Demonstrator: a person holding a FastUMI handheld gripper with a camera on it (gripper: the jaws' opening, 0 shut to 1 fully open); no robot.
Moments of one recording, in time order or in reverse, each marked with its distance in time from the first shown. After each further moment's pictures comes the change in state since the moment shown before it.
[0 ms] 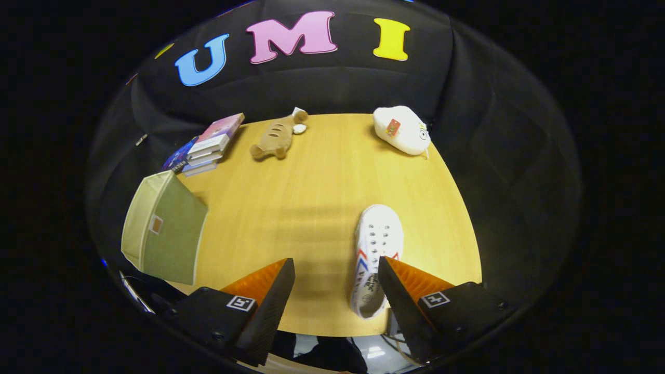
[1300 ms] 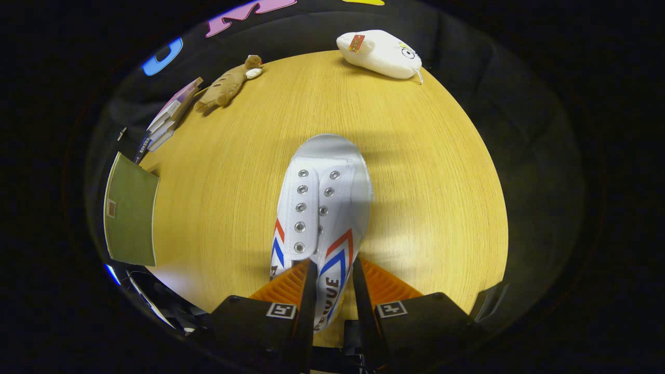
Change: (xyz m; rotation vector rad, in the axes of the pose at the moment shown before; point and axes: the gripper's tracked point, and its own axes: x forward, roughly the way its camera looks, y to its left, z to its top) arm 0.099 -0.067 -0.082 0.084 0.284 0.060
